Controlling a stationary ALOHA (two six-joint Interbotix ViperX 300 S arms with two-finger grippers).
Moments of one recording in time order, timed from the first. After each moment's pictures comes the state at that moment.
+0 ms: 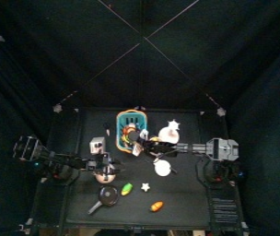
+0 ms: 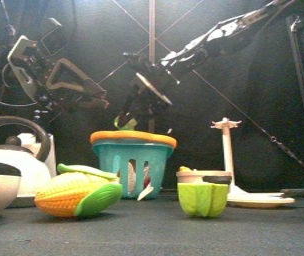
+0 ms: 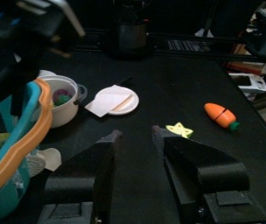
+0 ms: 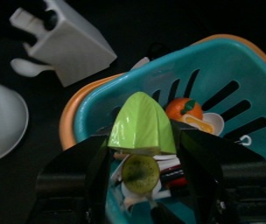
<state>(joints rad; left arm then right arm) -0.09 -0.23 1.14 -0.17 -0.76 0.06 -0.23 0.19 0.23 -0.87 0.27 0.93</state>
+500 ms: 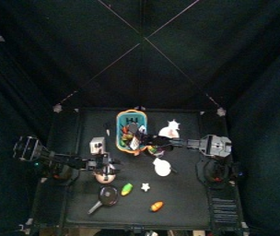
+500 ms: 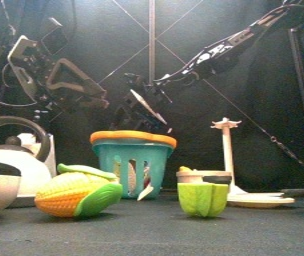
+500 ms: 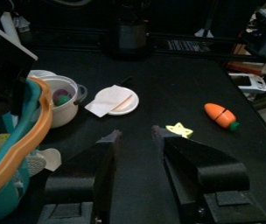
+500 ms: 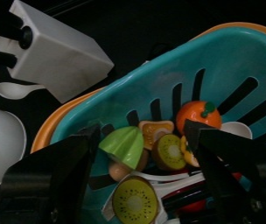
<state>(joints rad) -0.09 -0.23 1.14 -0.17 -0.76 0.06 -0.31 0.26 0.21 -0.79 0.13 0.92</state>
